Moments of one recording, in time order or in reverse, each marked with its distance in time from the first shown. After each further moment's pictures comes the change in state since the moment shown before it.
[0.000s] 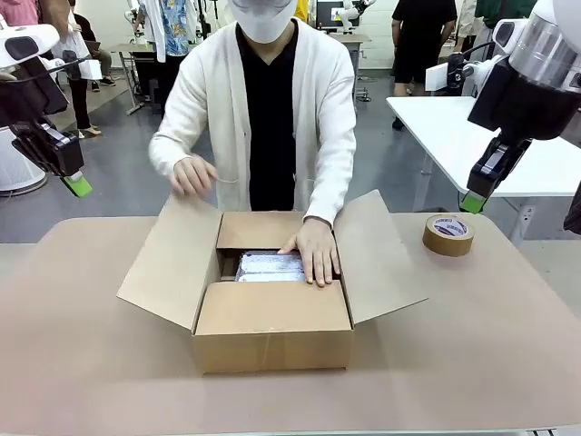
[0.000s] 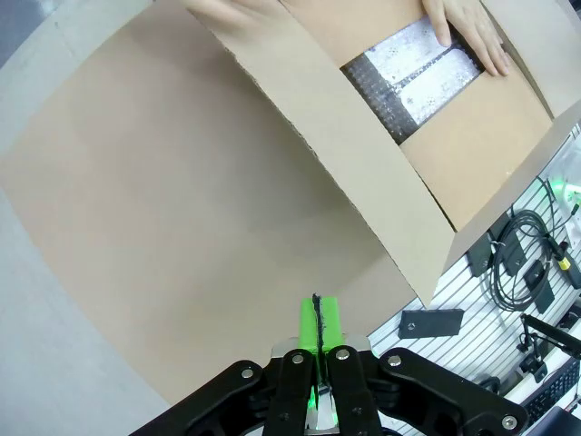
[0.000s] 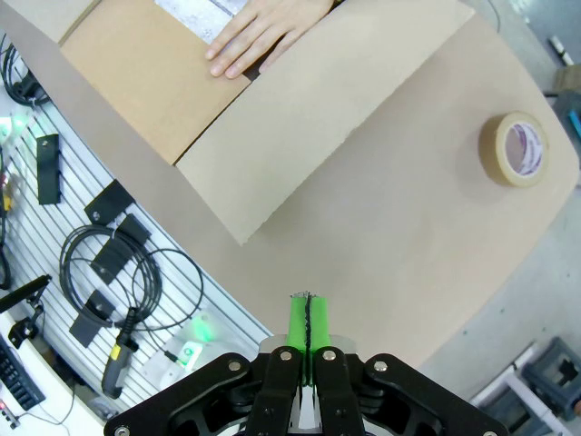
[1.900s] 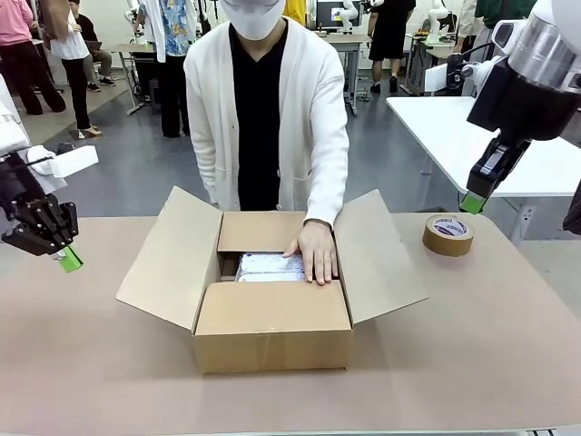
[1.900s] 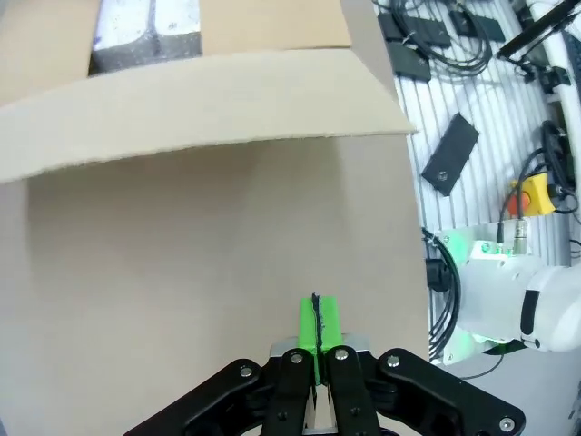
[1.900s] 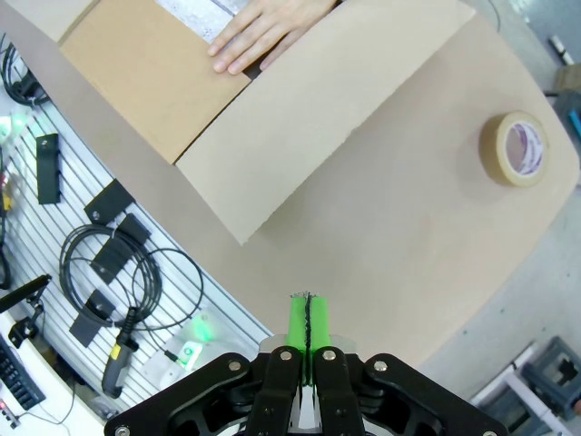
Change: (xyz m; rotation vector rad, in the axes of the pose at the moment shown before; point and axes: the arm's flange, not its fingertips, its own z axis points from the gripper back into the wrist) left arm -0.042 0.069 -0.112 -0.368 0.047 -0.961; right arm 0.000 0.000 0.000 0.000 0.002 0.000
